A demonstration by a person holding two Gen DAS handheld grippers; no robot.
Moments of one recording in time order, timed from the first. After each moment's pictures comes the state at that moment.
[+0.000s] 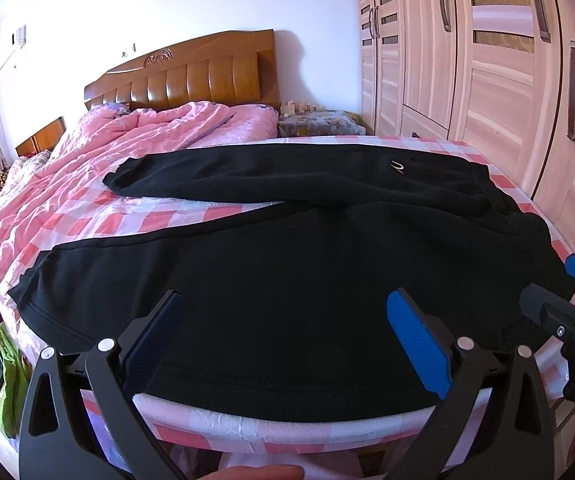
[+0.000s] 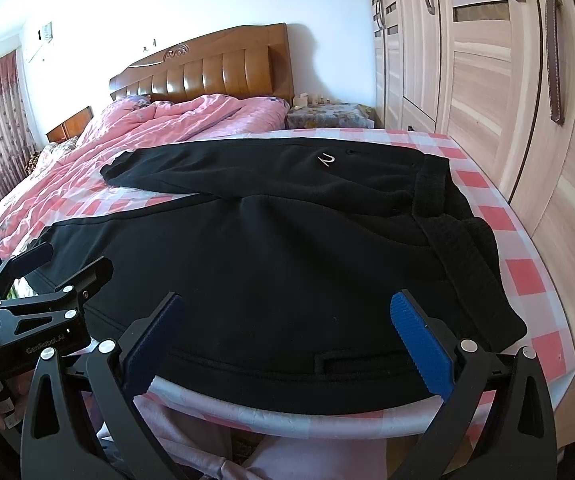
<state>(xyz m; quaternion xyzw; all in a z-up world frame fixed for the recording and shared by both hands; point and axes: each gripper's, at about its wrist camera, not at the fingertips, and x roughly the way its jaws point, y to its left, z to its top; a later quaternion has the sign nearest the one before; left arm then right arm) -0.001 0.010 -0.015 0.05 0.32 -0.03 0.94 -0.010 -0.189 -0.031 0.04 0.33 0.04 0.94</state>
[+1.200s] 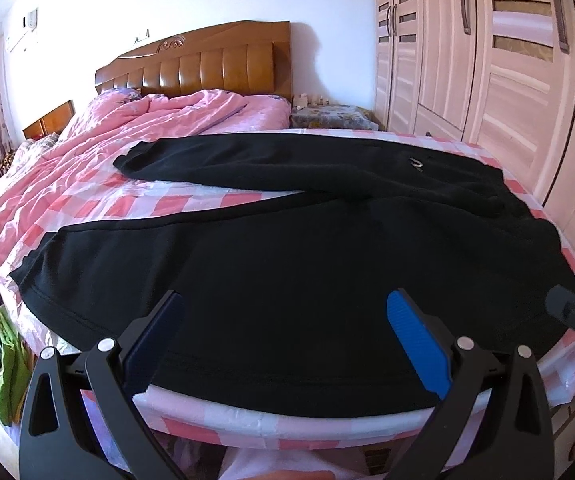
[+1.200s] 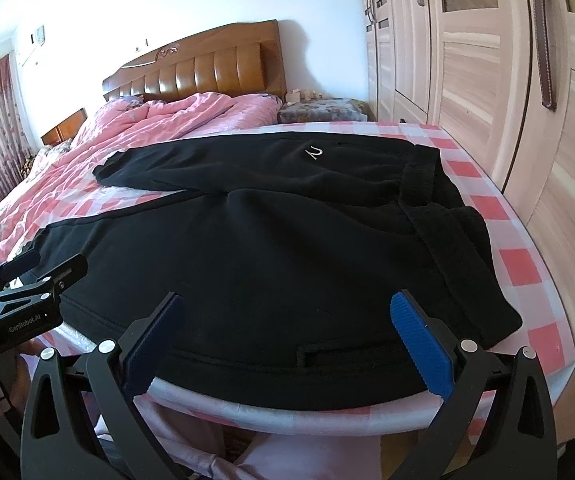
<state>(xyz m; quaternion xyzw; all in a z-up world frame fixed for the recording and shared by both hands) 0.006 0.029 -0.021 0.03 0.34 -0.01 0.94 -0.005 -0.205 -0.035 0.05 0.34 0.04 0.94</state>
